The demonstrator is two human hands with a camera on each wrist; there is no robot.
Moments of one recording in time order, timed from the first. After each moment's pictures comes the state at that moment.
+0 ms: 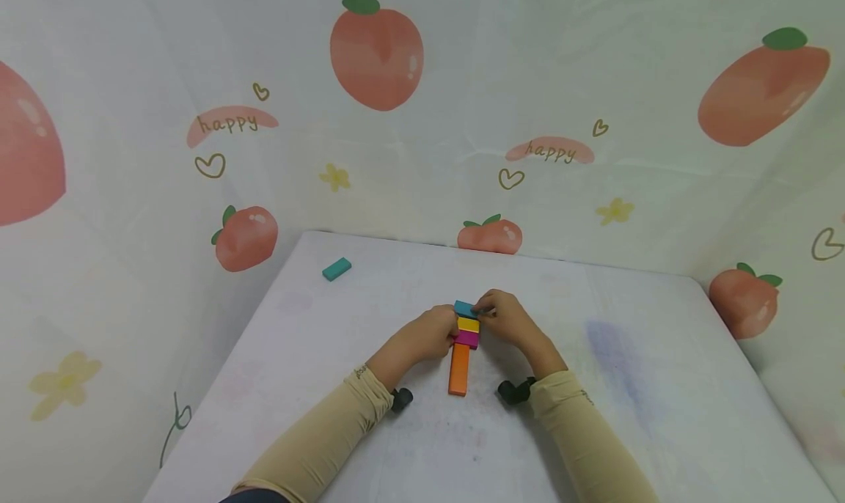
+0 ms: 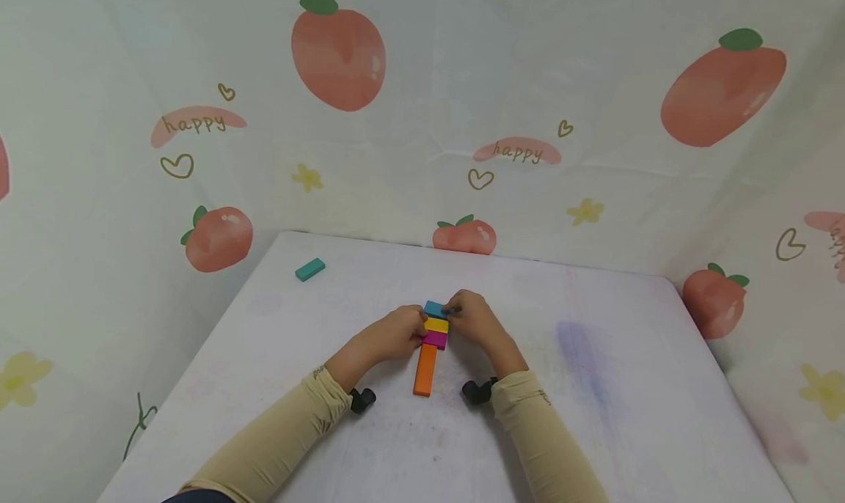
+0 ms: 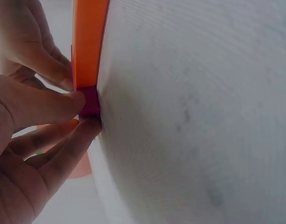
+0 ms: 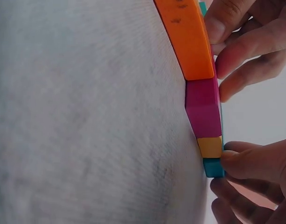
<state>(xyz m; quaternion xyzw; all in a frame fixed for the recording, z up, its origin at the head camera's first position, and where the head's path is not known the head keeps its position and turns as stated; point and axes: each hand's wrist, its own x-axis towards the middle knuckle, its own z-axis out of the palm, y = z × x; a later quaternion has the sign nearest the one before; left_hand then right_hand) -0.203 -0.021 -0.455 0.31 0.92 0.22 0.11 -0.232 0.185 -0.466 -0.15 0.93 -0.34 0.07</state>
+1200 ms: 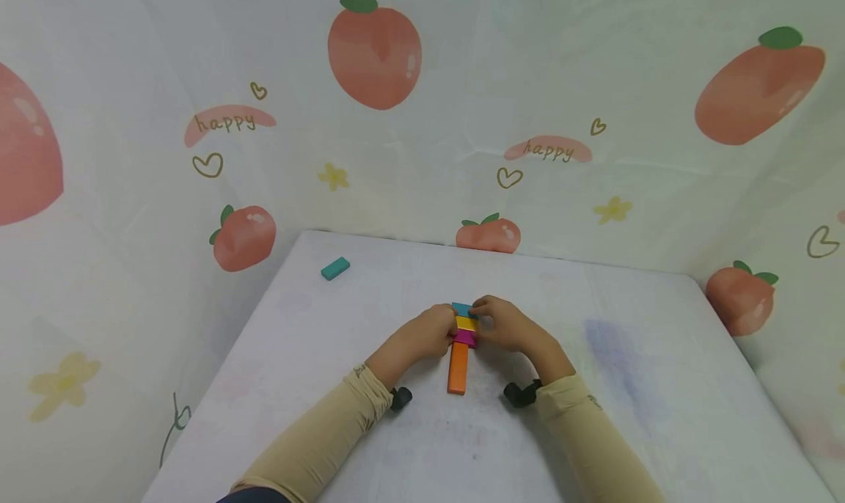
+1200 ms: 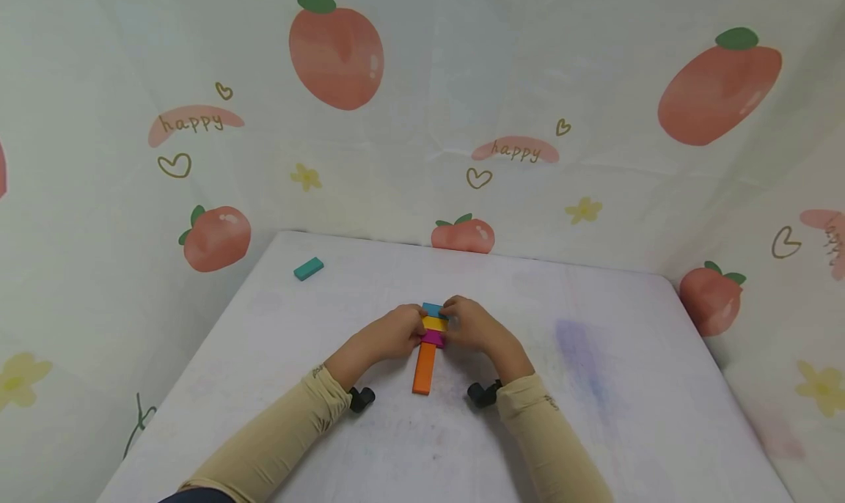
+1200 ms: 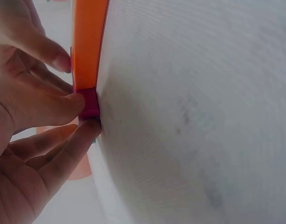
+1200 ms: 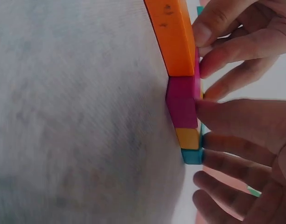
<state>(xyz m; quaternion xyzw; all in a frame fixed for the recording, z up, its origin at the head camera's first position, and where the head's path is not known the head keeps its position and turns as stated) -0.203 -0.021 -0.454 0.30 0.92 0.21 0.12 -0.219 0.190 -0.456 -0.23 0.93 -0.25 0.12</state>
